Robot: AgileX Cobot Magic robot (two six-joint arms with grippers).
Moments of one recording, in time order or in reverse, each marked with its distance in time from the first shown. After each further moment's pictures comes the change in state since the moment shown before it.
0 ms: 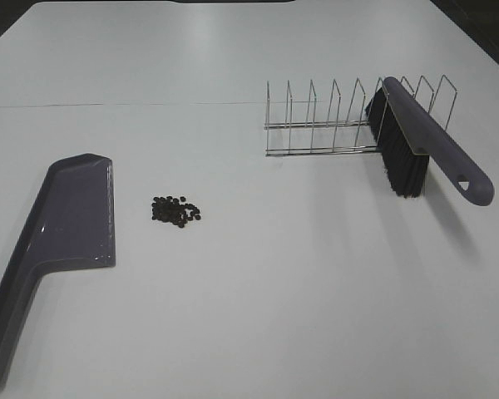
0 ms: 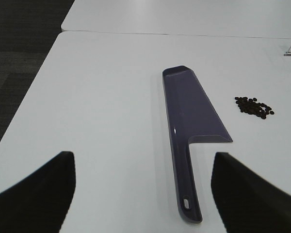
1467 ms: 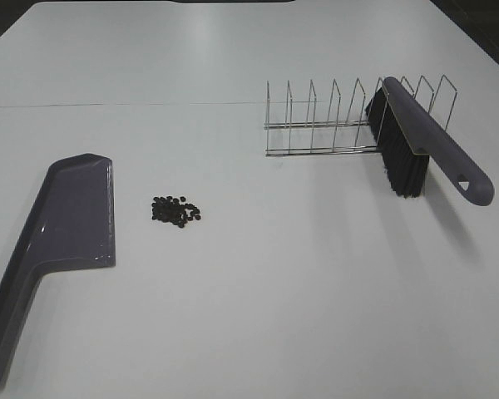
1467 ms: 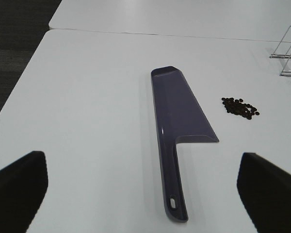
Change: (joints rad) left arm 0.000 0.000 0.000 -0.044 0.000 0.000; right arm 0.000 0.000 0.000 -0.001 0.000 0.000
